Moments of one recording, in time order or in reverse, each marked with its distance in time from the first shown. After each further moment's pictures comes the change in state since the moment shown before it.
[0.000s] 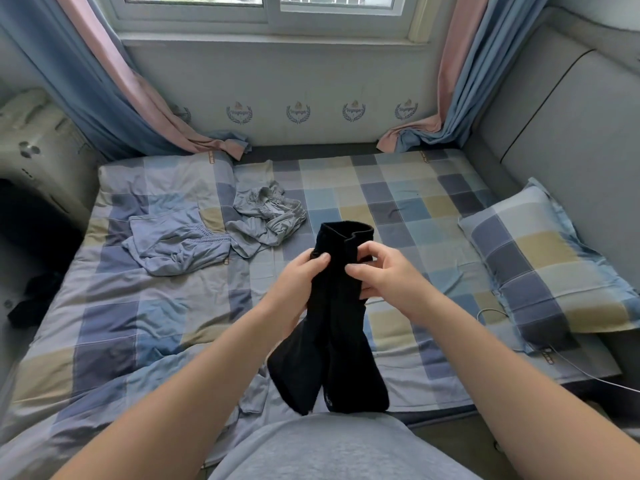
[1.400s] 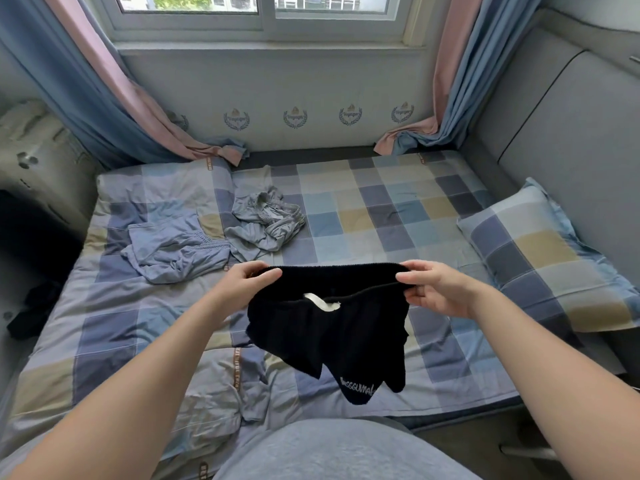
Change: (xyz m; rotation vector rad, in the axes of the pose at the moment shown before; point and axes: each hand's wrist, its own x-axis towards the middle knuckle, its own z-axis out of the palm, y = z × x) left_hand 0.040 -0.017 -0.117 0.536 0.099 0.047; right_hand 0.030 0.065 -0.102 0.226 -0.101 0.341
